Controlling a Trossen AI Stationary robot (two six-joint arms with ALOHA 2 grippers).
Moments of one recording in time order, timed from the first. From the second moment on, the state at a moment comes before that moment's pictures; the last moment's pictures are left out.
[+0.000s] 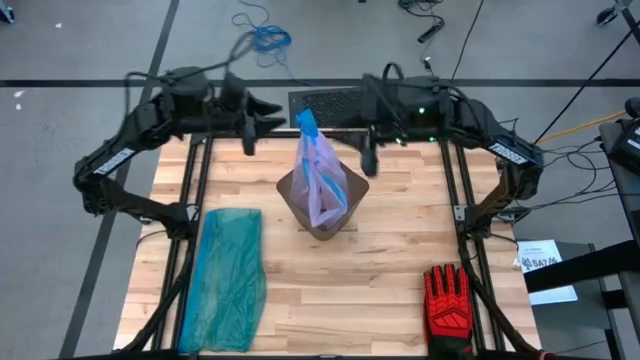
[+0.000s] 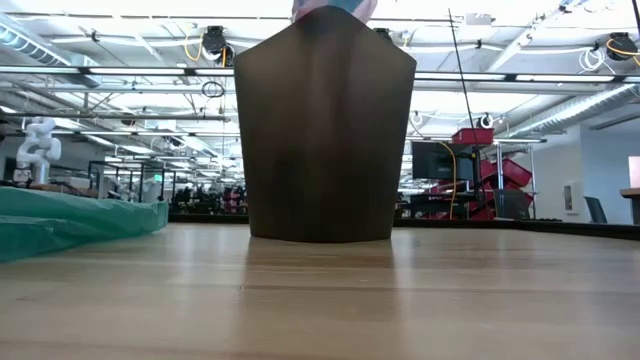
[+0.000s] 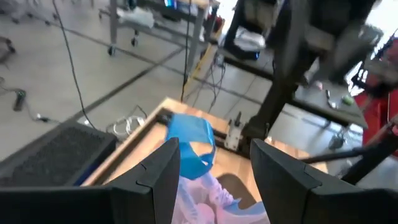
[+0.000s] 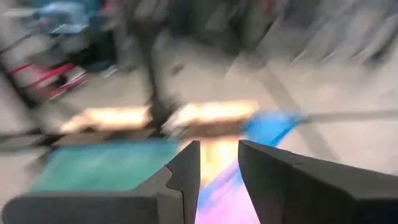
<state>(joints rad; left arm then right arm) 0.41 1.24 1.72 -0.70 0.17 -0.20 -0.14 1.61 2.17 -0.86 0.02 -0.03</state>
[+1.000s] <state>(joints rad) 0.52 1.02 1.72 -0.95 0.18 -0.28 0.22 1.64 1.66 -0.68 -0.10 0.80</state>
